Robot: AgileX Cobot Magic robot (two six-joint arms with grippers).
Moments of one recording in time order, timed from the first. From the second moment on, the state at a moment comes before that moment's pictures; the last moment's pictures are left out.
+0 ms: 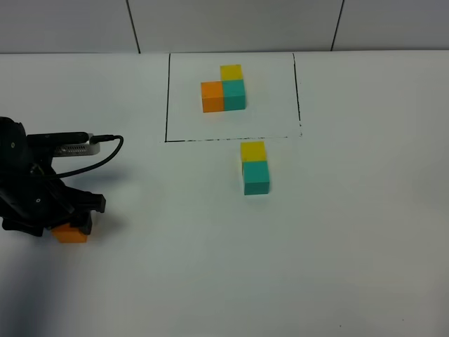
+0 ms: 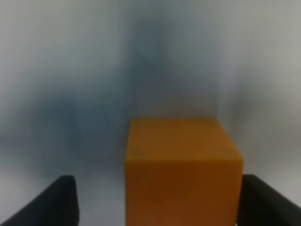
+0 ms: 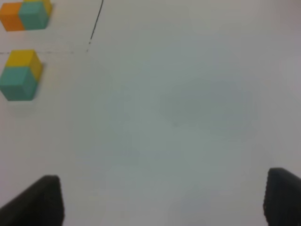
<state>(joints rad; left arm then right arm) -0.15 1.76 -0.84 -0.04 0.56 -0.18 0.04 0.01 -0.50 0.02 1.07 -0.03</state>
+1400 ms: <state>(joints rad) -0.58 2.08 -1.60 -0.08 0.96 0.89 0.04 0.01 -0.50 0.02 1.07 -0.03</state>
